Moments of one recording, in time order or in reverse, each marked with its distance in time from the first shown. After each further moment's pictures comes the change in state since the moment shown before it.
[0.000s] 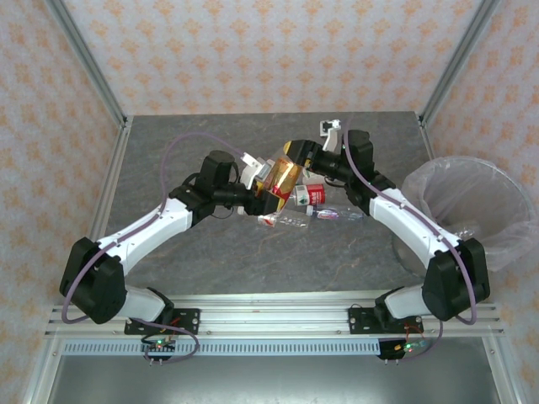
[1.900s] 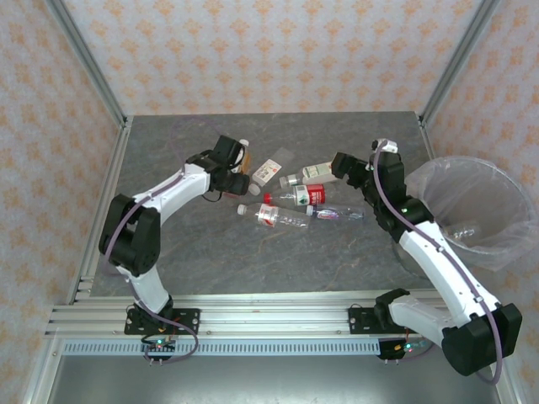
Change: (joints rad) left arm 0.124 0.341 0.291 -0.431 -0.730 0.014; right arm -0.070 -0.354 -0.119 -0.438 0.703 -0.278
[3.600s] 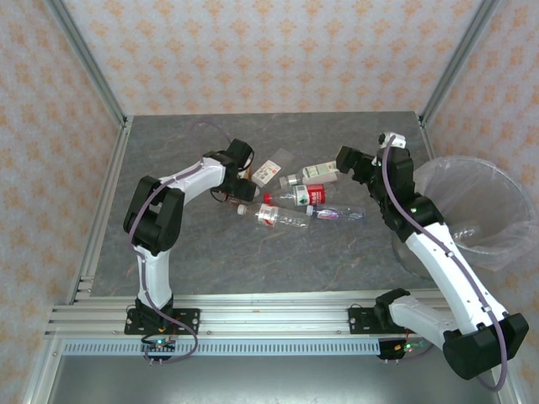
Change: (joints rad) left arm 0.000 0.258 0.153 -0.118 -0.038 0.003; right arm 0.000 -0.027 0.099 -0.090 0.027 -0.037
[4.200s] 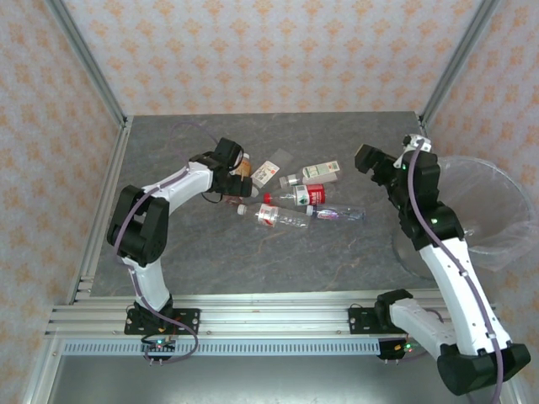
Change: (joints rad) left arm 0.033 -0.138 -0.119 0.092 0.037 -0.107; right arm -0.117 -0.095 0.034 -0.086 -0.068 0.019
